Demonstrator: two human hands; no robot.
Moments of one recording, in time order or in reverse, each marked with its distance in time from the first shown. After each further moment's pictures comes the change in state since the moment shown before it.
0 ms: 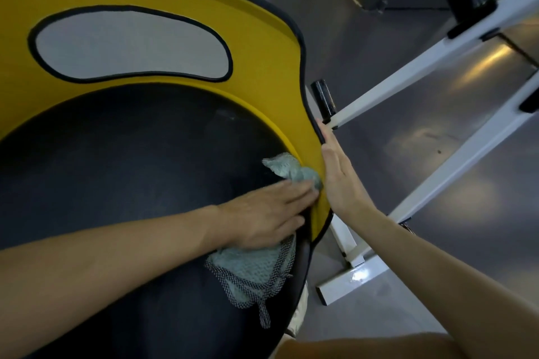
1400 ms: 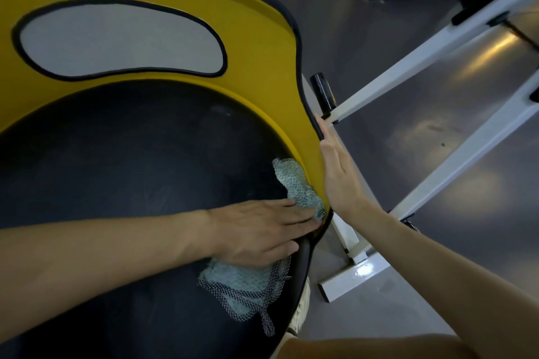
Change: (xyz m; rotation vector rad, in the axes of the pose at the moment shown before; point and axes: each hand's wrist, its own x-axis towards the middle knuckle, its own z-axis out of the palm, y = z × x) left_hand -0.016 0.010 -0.001 0.049 -0.132 0.176; right_hand -0.001 0.000 0.002 0.006 -0.002 0.010
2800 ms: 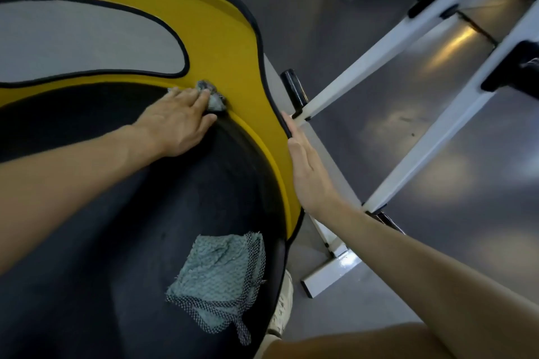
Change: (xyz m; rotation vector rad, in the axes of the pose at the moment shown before) left_hand -0.006 -0.144 -0.074 0.272 0.218 -0.748; right_hand 0.004 0.007 0.000 0.000 -0.008 0.037
